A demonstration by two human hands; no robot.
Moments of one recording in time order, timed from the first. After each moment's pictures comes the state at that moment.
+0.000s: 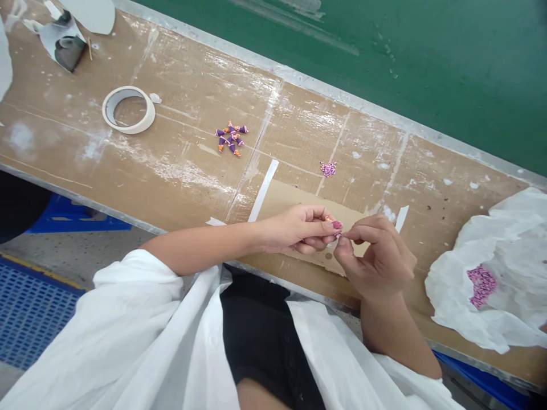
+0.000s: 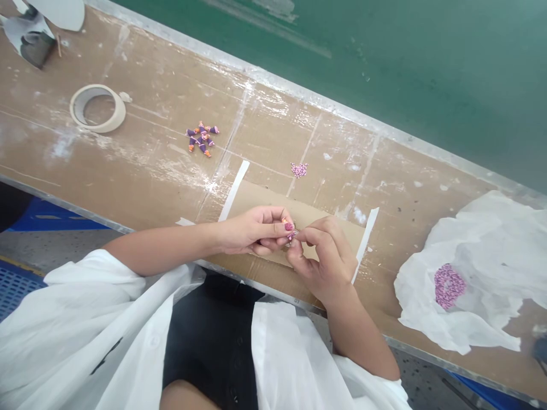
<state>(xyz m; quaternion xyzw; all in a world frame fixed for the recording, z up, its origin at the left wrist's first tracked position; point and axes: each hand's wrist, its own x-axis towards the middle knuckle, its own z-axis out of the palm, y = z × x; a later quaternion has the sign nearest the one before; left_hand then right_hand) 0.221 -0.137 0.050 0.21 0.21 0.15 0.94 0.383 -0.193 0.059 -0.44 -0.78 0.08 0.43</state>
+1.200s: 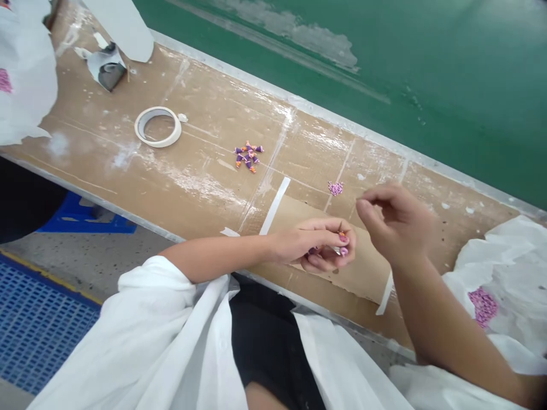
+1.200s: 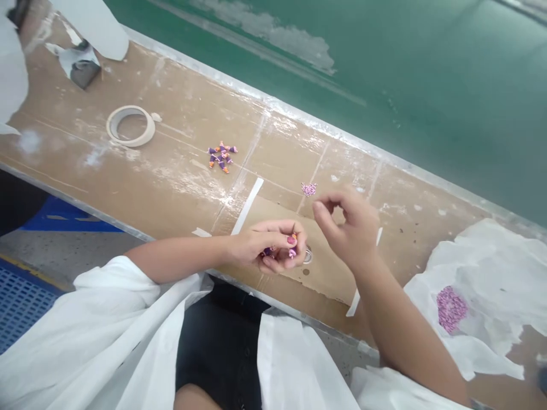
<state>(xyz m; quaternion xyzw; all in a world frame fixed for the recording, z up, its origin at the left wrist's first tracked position) 0.206 -0.134 0.059 0.24 0.09 0.17 0.95 0.401 -0.124 0.062 -0.48 -0.77 0.15 0.40</state>
